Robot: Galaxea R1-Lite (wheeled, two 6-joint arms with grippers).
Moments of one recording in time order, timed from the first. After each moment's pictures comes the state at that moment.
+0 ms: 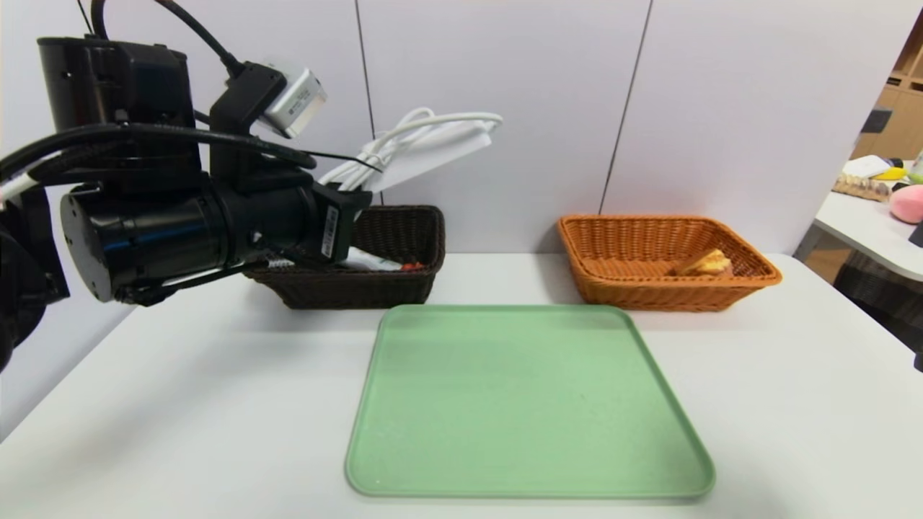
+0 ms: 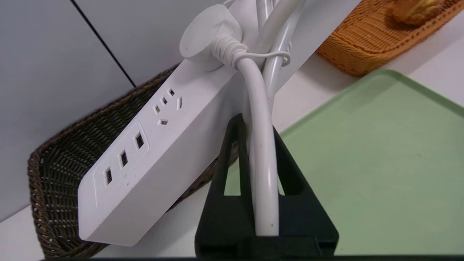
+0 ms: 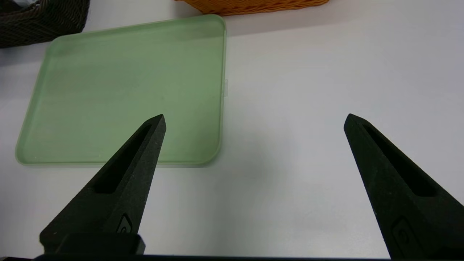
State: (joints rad) left arm -0.52 1.51 -1.09 -0.29 0.01 0.19; right arm 0.08 0.86 -0.92 0.55 0.04 0.19
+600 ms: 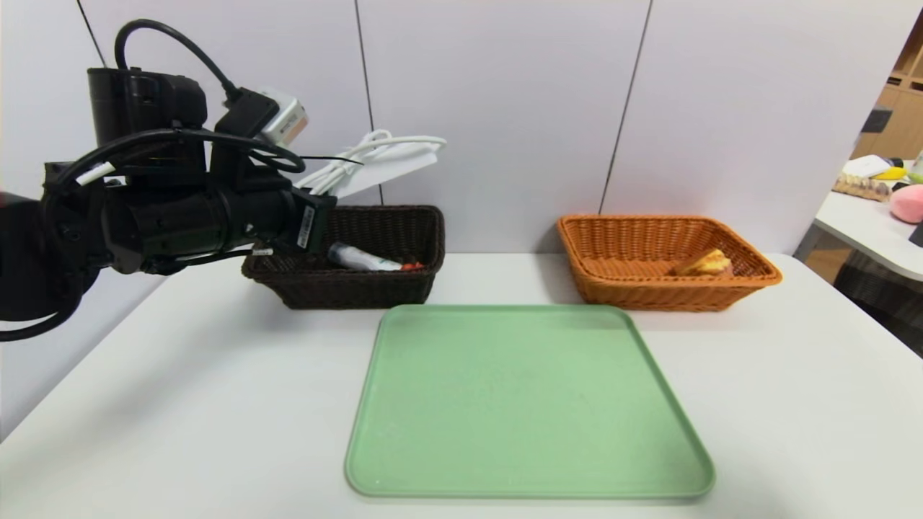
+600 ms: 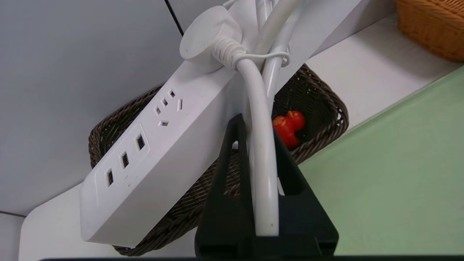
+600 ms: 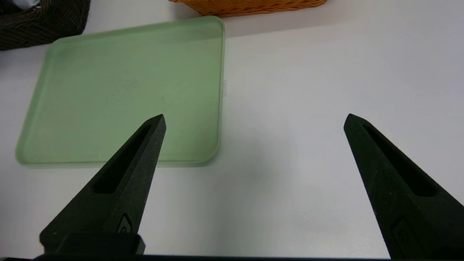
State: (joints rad) left arm -0.33 1.61 -1.13 -0.28 -0.04 0.27; right arm 0.08 0.84 -0.92 0.56 0.03 0.19
